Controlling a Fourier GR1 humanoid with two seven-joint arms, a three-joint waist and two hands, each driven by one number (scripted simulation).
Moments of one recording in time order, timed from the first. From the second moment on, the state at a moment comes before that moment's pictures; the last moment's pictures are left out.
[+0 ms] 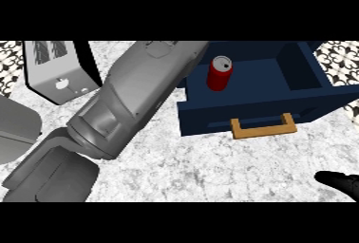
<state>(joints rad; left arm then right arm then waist) -1.61 0.00 -0.31 -0.31 0.51 0.65 0.06 -0.09 -0.21 -0.27 -2.21 0.00 0.12 0.32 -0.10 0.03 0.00</state>
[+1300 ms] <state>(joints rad) -1.64 0.01 -0.28 -0.27 0.58 0.61 -0.01 -0.38 -0.30 0.11 -1.62 0.79 -0.03 0.07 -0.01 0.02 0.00</state>
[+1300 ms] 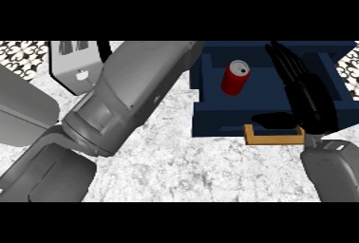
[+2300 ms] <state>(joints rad) -1.55 0.14 -0.27 -0.41 0.53 0.56 0.09 -0.82 -0.17 0.02 -0.75 1.04 -0.53 -0.05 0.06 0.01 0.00</state>
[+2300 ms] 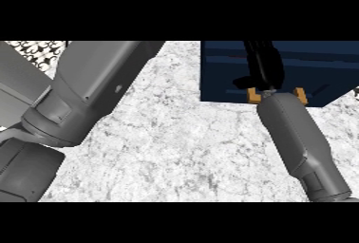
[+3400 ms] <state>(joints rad) -1.32 0.27 -0.30 -0.72 0.51 0.51 0.19 -1.14 -0.19 -0.11 -0.34 1.04 -0.62 -0.16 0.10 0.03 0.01</state>
